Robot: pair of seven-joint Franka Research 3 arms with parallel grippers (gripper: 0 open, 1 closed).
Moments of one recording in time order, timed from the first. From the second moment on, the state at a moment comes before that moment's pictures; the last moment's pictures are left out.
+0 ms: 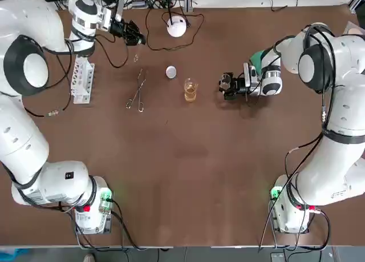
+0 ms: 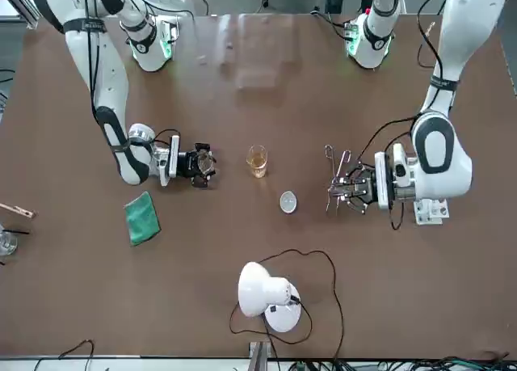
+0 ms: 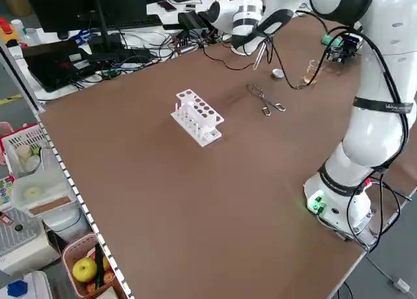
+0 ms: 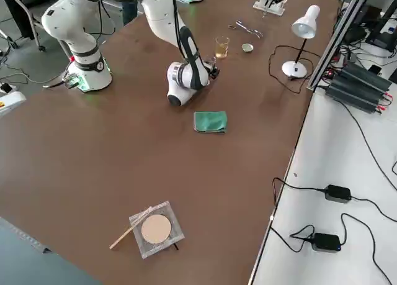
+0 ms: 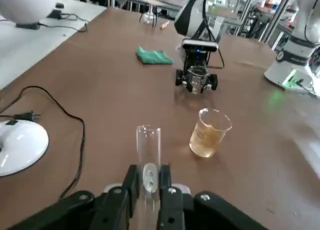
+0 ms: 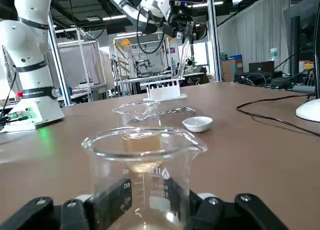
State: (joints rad) left arm 0.08 0.40 -0.25 -1.91 -1.11 2.03 1.95; right arm 0.19 0.72 -0.01 -2.18 1.78 1.69 -2.79
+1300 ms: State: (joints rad) left arm -0.27 0.39 -0.24 -1.96 -0.97 2.34 1.69; right arm 0.19 0.72 -0.01 -2.18 1.78 1.70 -2.79
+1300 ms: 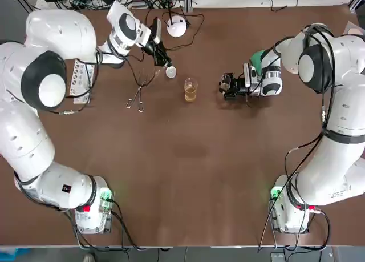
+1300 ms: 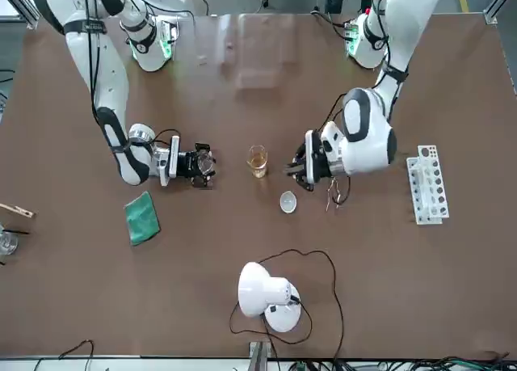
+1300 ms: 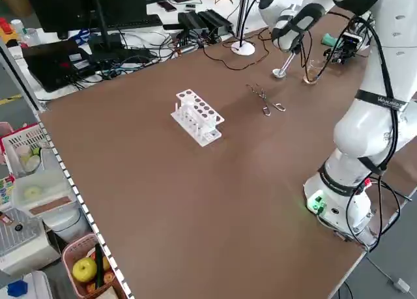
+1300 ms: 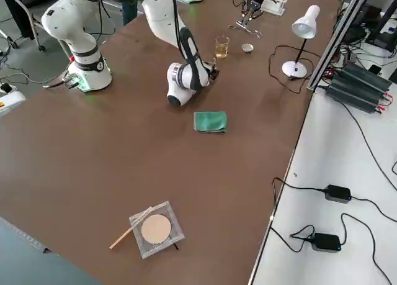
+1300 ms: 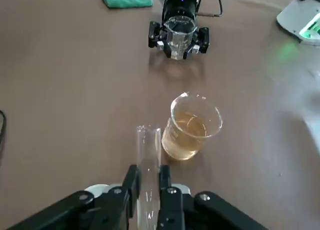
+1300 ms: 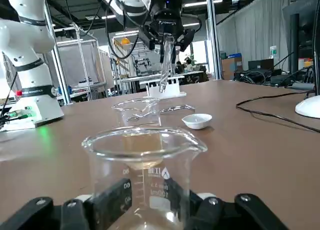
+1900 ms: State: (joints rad) left arm -0.41 0.40 -0.20 -1.96 -0.77 2.39 1.48; right arm 0.19 0.72 -0.01 -2.18 1.79 1.70 -2.79
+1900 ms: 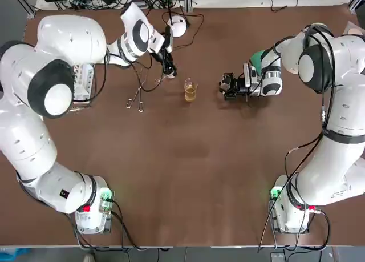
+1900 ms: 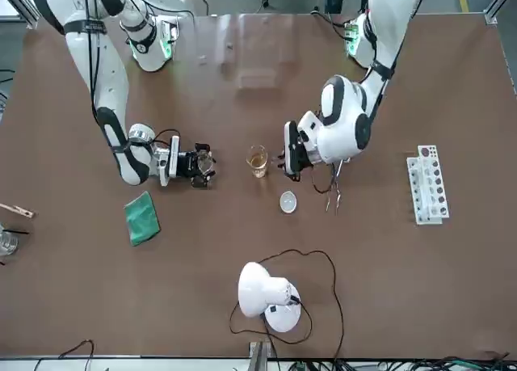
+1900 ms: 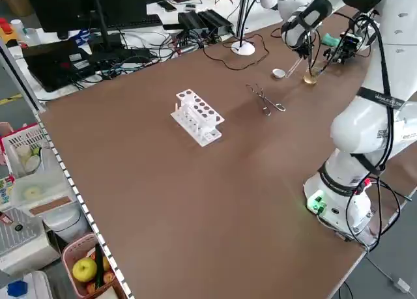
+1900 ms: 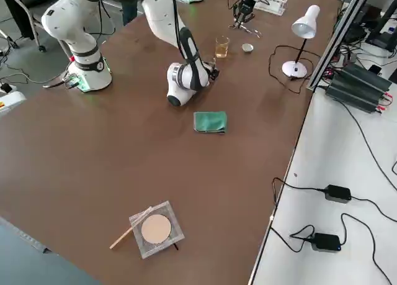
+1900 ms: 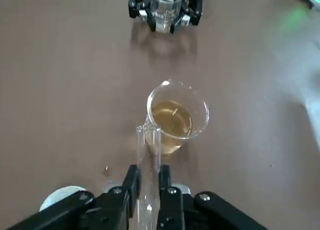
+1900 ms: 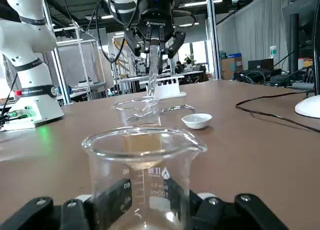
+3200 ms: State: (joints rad) left arm -0.66 0.43 -0.05 -1.90 -0.46 2.40 1.04; right arm 0.19 0.72 -0.01 -2.18 1.79 1.70 -2.79
